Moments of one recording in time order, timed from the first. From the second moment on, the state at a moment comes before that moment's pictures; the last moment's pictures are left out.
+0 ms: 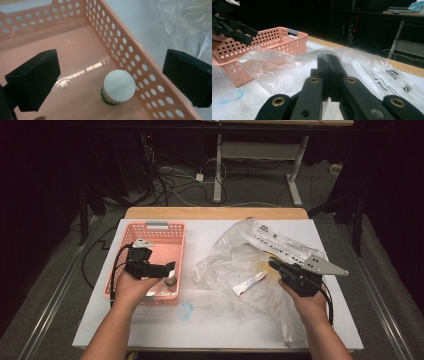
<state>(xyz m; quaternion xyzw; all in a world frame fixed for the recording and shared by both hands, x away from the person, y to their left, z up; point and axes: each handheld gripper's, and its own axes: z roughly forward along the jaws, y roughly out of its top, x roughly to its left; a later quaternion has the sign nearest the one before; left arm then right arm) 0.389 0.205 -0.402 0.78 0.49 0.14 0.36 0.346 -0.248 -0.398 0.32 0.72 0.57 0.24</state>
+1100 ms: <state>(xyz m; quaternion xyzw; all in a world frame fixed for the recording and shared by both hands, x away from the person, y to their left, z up) 0.413 0.183 -0.419 0.86 0.47 0.03 0.22 0.345 -0.248 -0.397 0.32 0.72 0.57 0.25</state>
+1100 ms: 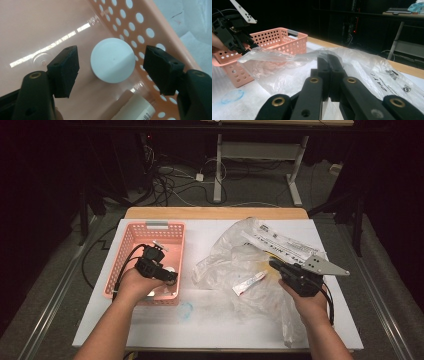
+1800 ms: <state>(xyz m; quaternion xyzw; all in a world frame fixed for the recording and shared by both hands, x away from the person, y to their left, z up) 0.426 0.175 -0.425 0.87 0.47 0.00 0.18 0.345 -0.248 -0.397 0.32 0.72 0.57 0.24</state>
